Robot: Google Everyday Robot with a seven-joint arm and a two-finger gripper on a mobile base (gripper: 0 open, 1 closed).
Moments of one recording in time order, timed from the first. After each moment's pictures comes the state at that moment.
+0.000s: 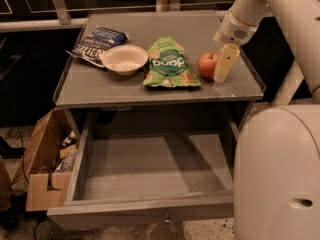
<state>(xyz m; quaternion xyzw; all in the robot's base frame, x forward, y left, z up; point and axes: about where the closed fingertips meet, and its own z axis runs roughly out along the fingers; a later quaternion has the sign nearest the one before) 0.699 -0.197 0.872 -0.64 0.75 0.03 0.17</state>
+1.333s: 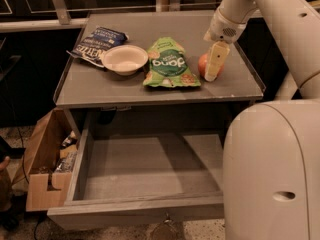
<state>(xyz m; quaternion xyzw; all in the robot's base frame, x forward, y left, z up) 0.704 -0.170 0.873 -0.65 0.75 0.04 0.16</state>
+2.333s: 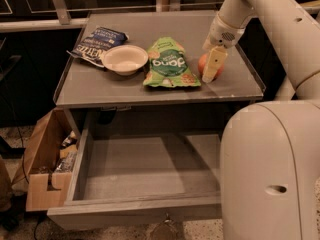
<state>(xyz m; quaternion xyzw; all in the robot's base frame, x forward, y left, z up) 0.709 -0.172 0.857 -0.64 0.75 0.05 0.16</state>
